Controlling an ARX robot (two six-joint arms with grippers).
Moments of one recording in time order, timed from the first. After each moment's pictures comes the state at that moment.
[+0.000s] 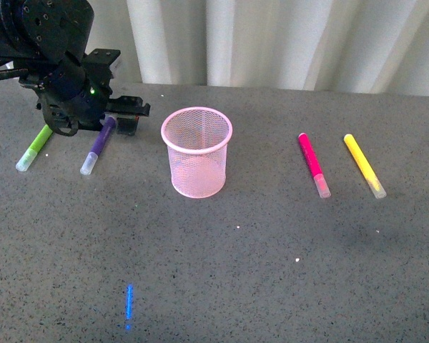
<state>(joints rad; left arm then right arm) -0.10 2.47 1.65 -0.17 0.02 0.07 0.00 0.00 0.02 0.00 0.00 0.00</state>
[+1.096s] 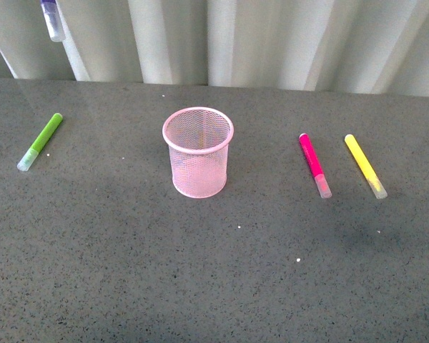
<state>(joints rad) -0.09 1.86 0.93 0.89 0.01 -0.34 0.00 0.00 0.02 0.00 0.00 0.00</state>
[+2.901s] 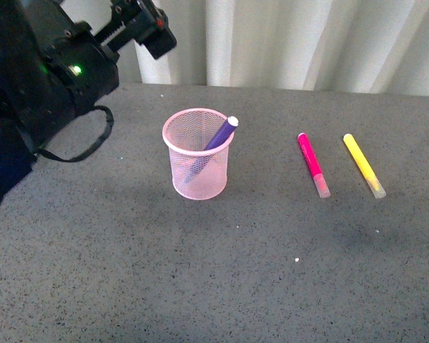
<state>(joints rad) -0.26 2.12 0.81 1.32 0.01 -0.58 0.00 0.00 0.02 0.00 0.00 0.00</state>
